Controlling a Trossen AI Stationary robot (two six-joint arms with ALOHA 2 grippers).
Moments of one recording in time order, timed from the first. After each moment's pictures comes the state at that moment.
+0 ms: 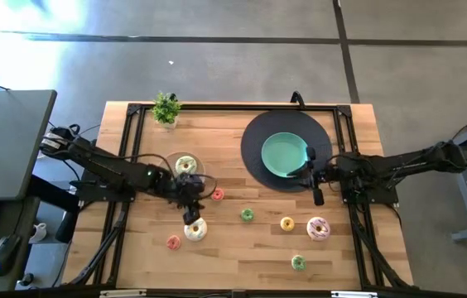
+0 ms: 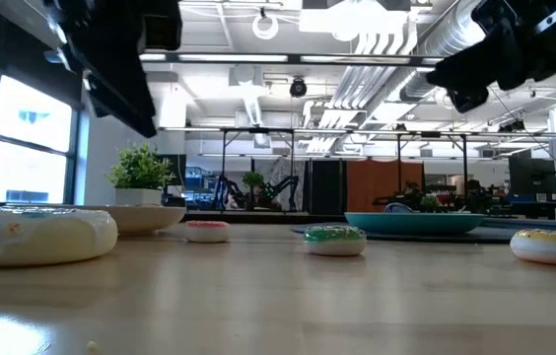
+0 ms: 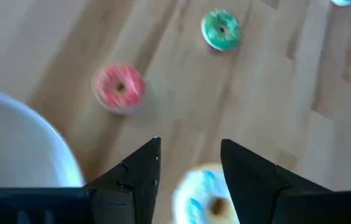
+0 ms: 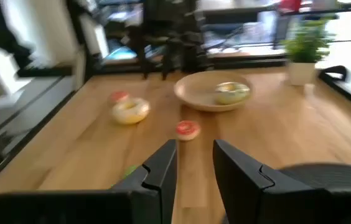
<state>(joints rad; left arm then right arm) -0.33 1.31 0.85 -0.46 -0.14 -0.74 0.08 0.66 0.26 0.20 -0.01 0.07</state>
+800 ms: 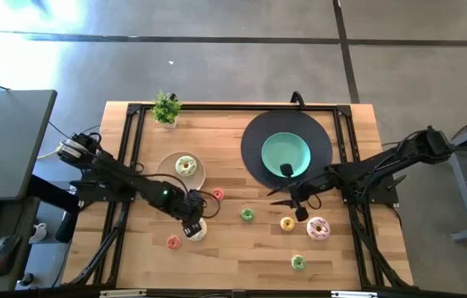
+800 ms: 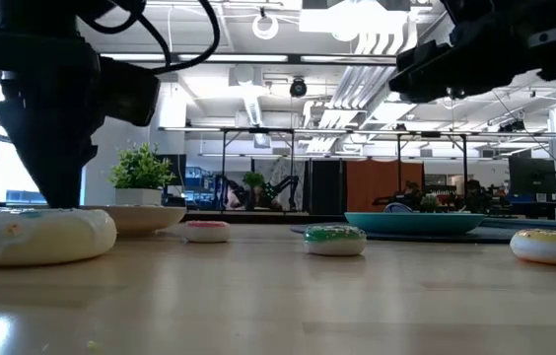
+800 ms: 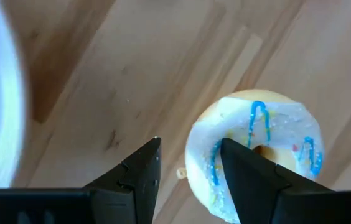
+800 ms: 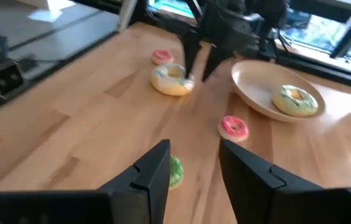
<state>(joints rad) -0.42 1.56 0.85 -0.52 -0.03 -0.97 0.21 1.16 0.41 0.41 -0.02 -0.18</state>
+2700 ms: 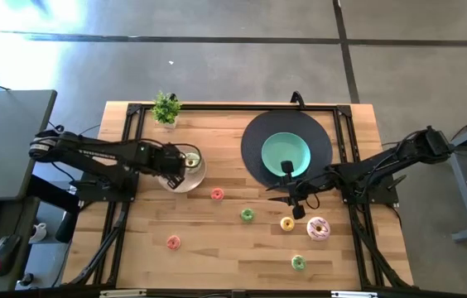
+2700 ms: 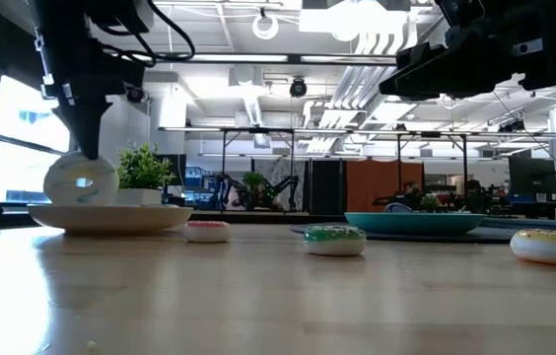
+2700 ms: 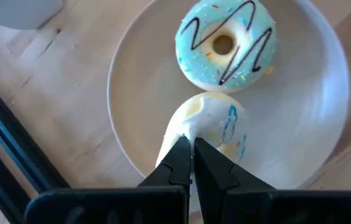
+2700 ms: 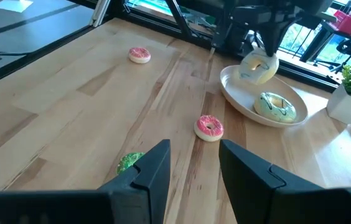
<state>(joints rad) -0.04 1.18 0.85 -1.10 -0.38 -0.80 0.21 1.17 0.41 0.44 0.06 -0.23</state>
